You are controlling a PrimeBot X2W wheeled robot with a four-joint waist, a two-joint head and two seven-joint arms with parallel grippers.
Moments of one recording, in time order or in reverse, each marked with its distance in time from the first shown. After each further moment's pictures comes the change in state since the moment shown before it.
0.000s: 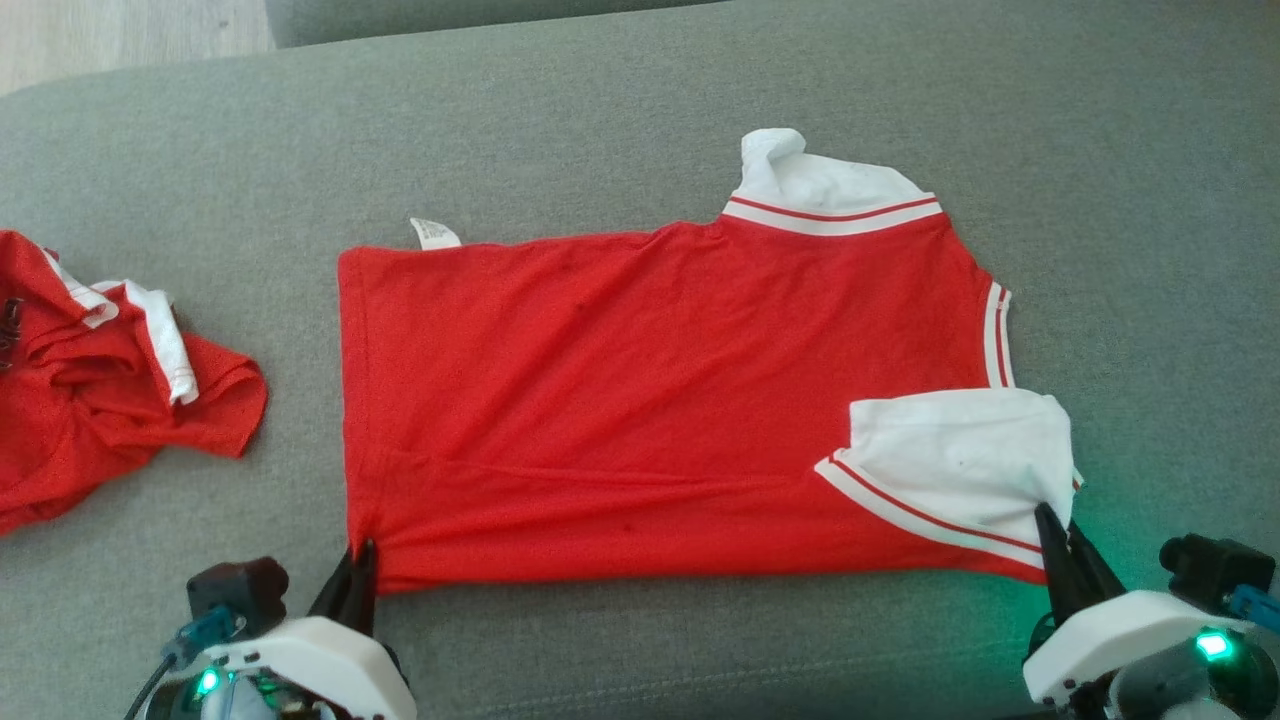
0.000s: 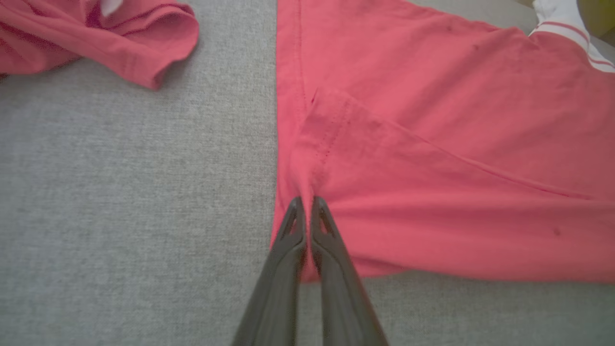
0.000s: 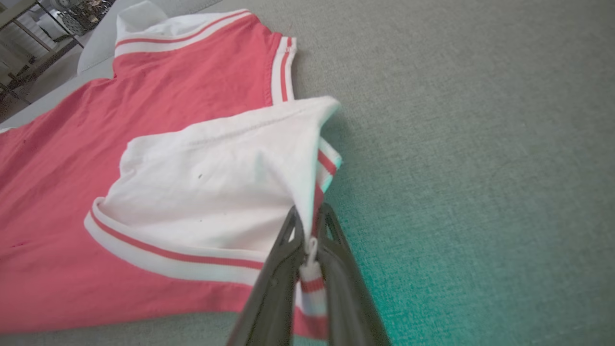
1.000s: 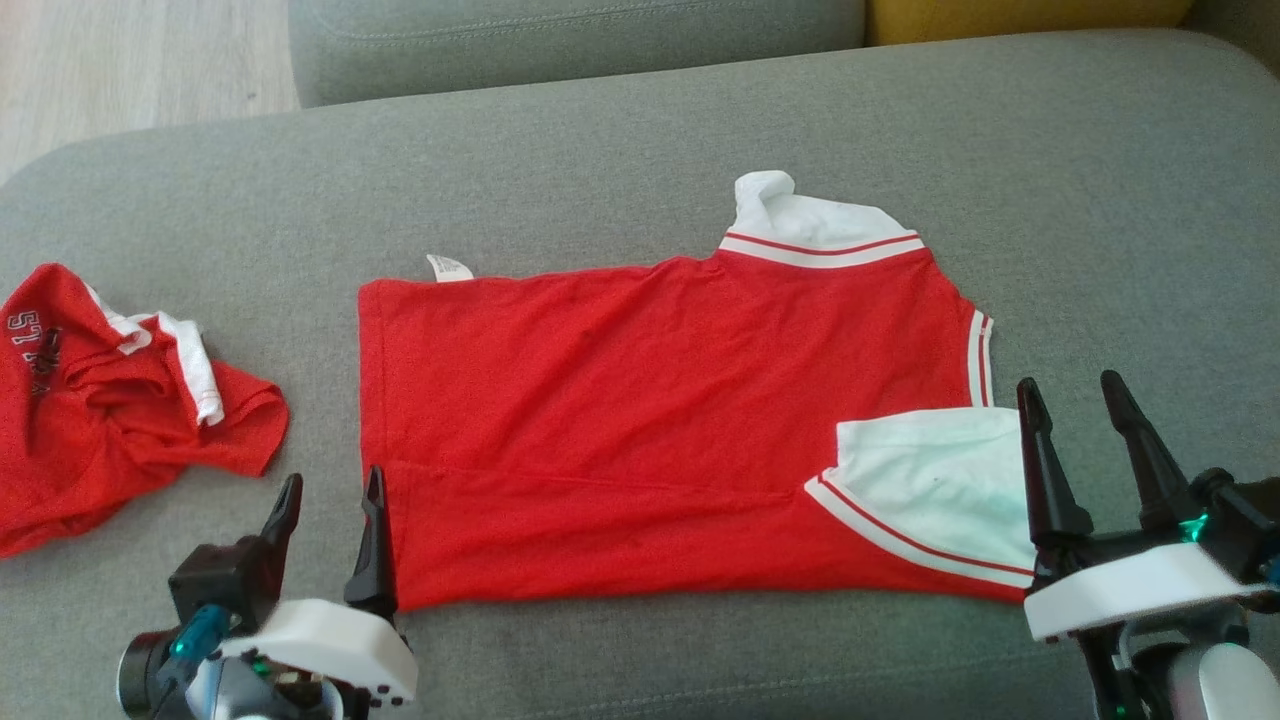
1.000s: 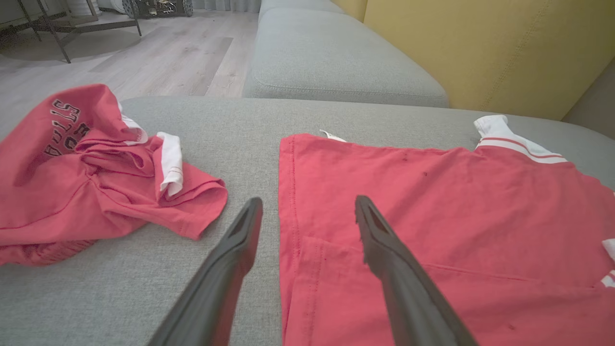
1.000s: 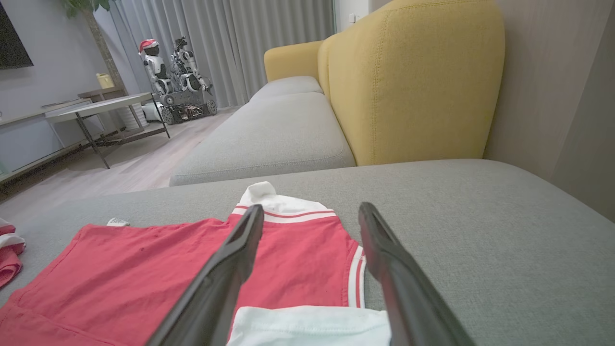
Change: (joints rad) left arm -0.017 0.006 -0.018 -0.109 0.103 0.079 -0.137; right arm -0.007 -0.027 0.073 -0.317 -0.126 0.000 -0.111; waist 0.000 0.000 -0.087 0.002
